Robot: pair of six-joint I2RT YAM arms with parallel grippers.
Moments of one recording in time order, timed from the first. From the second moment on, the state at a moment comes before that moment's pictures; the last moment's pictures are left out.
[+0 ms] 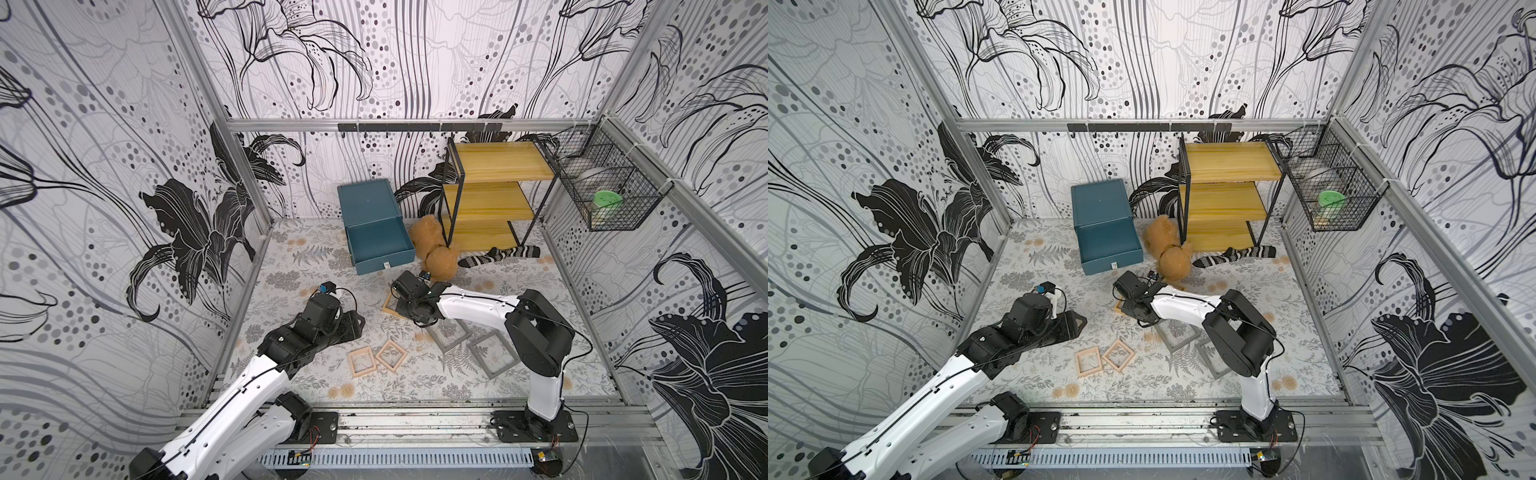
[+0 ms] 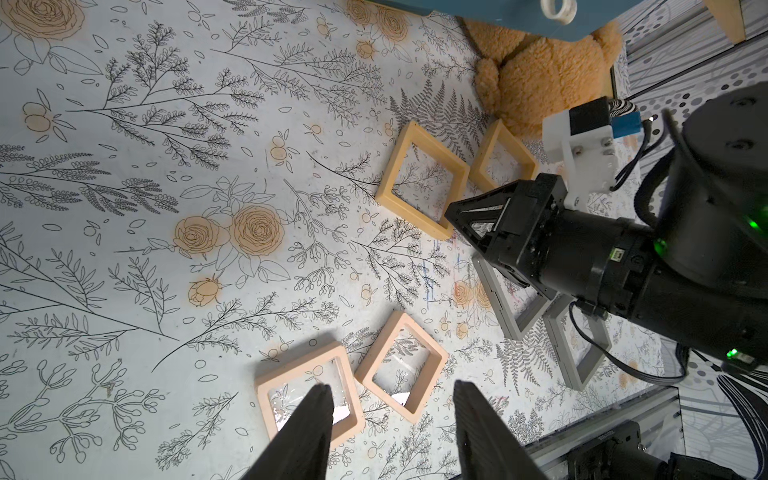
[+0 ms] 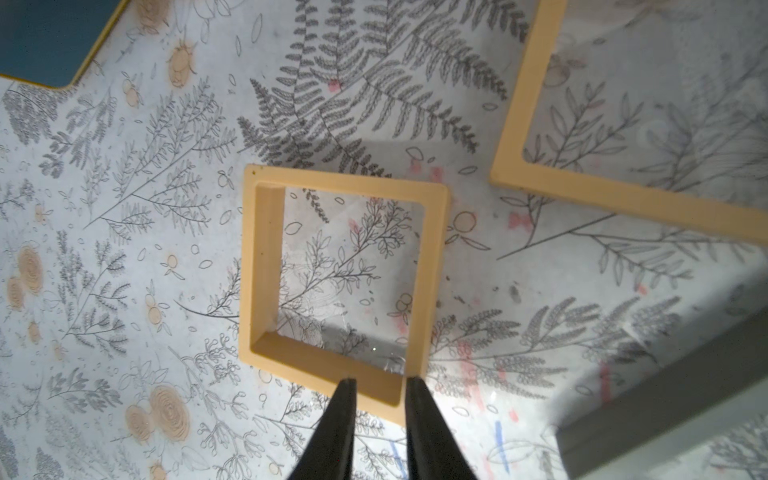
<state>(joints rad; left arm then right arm) -0.55 0.83 0.73 -0.71 0.02 -0.73 0.87 1.93 1.31 -0.47 0.17 1.14</state>
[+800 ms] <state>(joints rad) -0.56 0.85 0.73 -0.71 0.02 -0.73 0.87 1.99 1.35 -0.55 0.19 1.17</state>
